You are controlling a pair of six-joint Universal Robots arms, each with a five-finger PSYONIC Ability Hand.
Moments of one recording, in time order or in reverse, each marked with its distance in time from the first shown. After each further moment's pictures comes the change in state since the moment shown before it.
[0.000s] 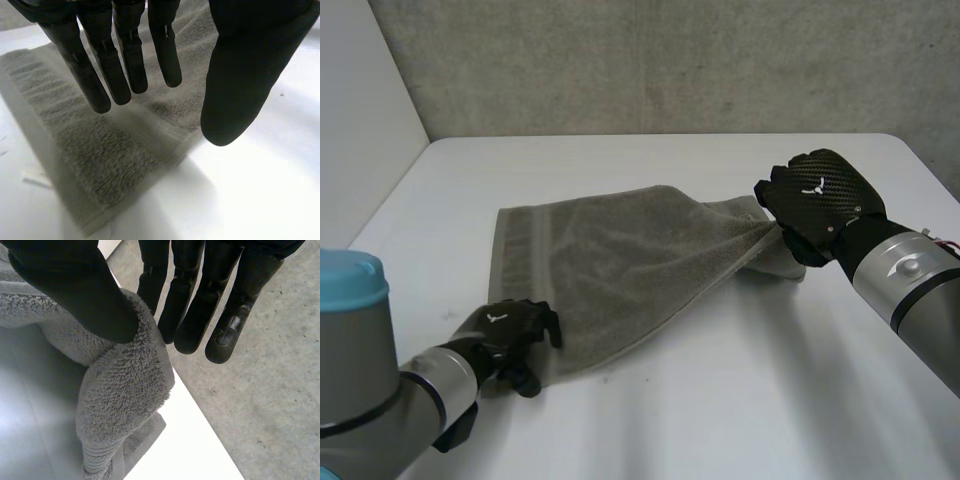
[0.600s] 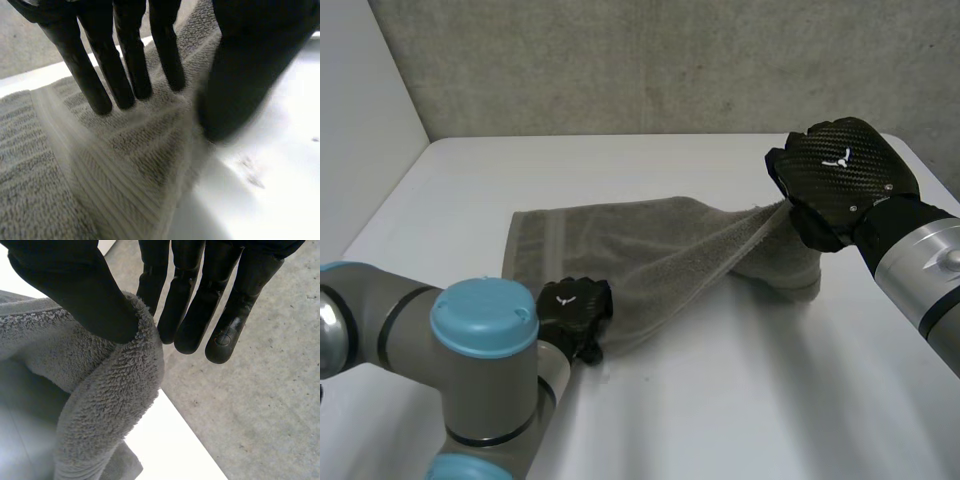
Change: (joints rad) left arm -0.307 -0.310 0.252 0.236 -0.325 -0.103; right arm 0.054 -0.140 -0.015 0.074 0.089 0.099; left_hand 0.130 0.119 0.091 0.094 0.089; right_hand 0.000 0.000 0.000 0.000 0.000
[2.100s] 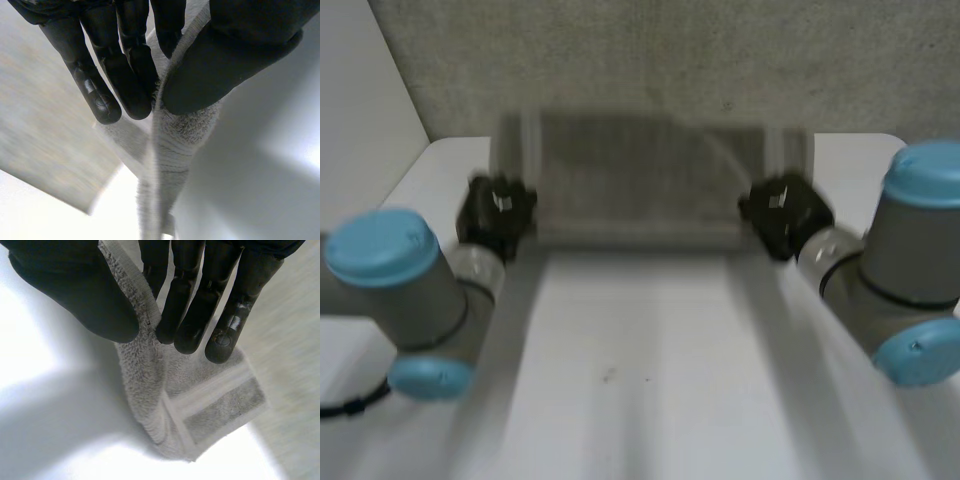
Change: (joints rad) left arm 0.281 0.045 0.013 0.281 0.114 0.676; right arm 0.034 0.510 -0.248 -0.049 0.104 -0.139; left_hand 0.428 0.453 0.478 0.478 0.483; right_hand 0.000 0.000 0.000 0.000 0.008
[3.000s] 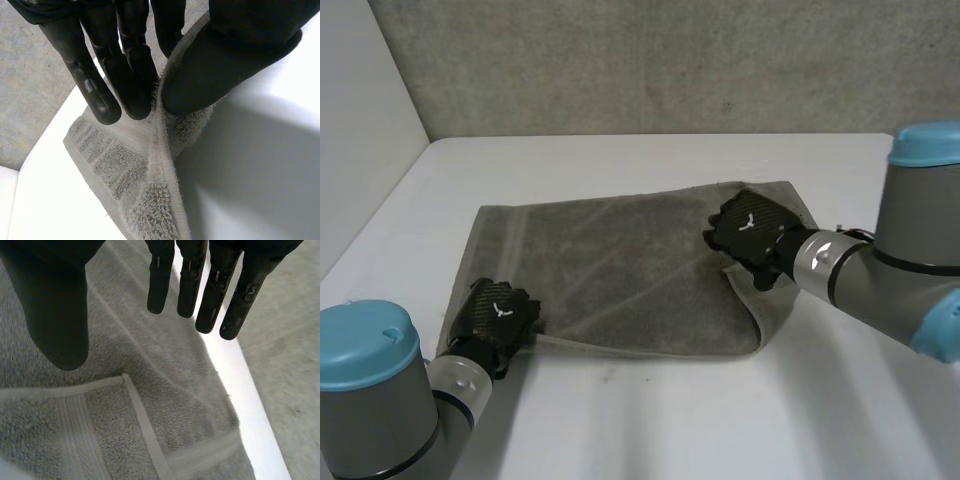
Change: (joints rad) left arm -0.049 0.211 -0.367 -0.149 -0.008 0.020; right arm -0.054 0.061 -0.130 0.242 -0.323 -0.266; left_hand 0.000 0.000 0.000 0.000 0.000; right_hand -0.506 -0.661 -0.670 -0.687 -0.670
